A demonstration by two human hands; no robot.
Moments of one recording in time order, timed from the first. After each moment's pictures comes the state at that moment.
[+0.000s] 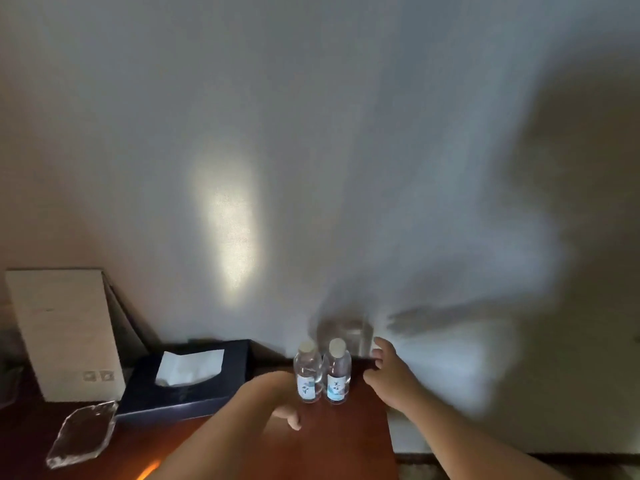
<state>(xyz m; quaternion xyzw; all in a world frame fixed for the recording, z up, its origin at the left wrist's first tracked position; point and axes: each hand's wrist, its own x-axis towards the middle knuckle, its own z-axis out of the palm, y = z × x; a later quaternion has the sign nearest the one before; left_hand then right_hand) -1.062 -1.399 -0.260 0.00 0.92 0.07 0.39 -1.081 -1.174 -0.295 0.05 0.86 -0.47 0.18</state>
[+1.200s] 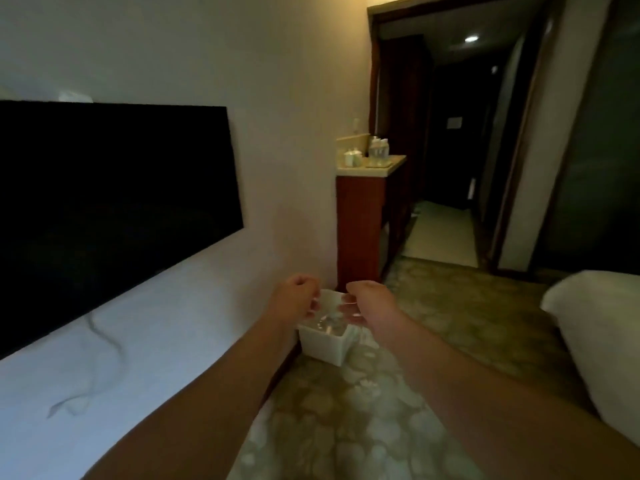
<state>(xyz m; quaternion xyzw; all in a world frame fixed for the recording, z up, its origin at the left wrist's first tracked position) -0.743 -0.379 -0.077 0.35 0.68 0.58 0.30 -0.612 -0.301 -0.083 0.44 0.52 -0.66 -0.33</state>
